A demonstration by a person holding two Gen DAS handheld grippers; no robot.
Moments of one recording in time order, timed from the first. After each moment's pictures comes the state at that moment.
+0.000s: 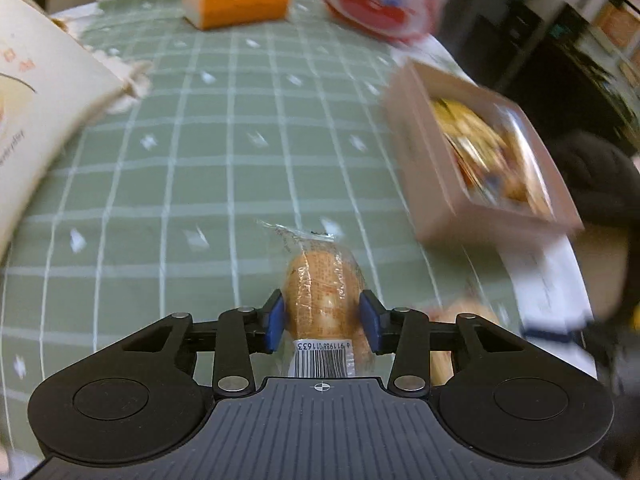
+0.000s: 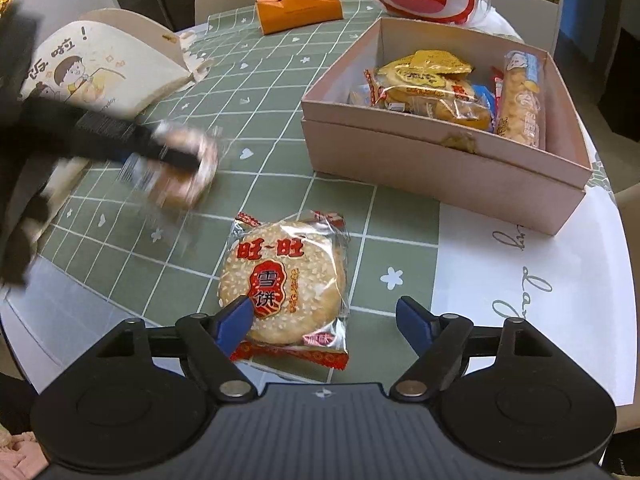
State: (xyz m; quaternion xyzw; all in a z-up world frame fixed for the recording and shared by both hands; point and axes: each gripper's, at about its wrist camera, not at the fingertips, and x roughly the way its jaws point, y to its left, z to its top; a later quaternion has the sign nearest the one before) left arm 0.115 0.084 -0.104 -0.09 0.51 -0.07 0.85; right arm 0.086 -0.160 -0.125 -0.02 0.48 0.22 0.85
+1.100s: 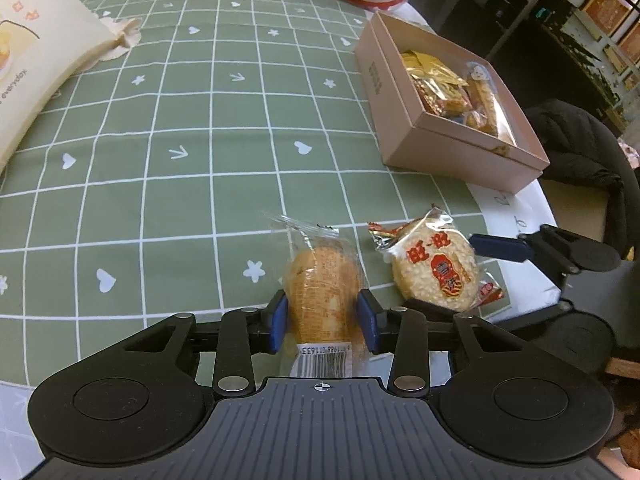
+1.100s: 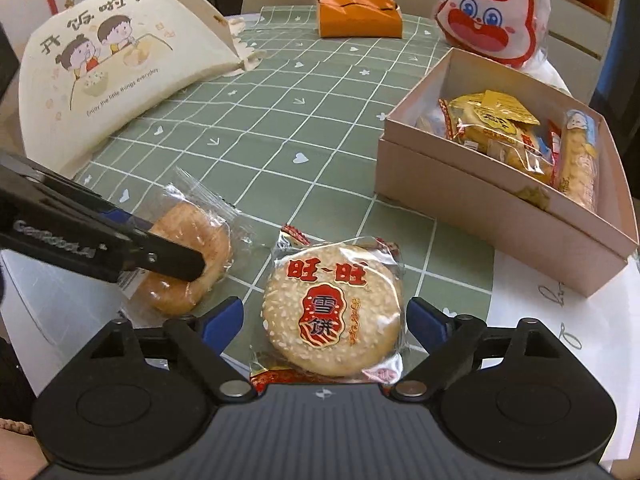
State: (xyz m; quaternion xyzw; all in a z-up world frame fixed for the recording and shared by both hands) left arm 0.072 0.078 -0.112 -0.11 0.53 -0.09 0.84; right arm 0.080 -0.116 -0.128 -0.10 0.45 0.26 0.85
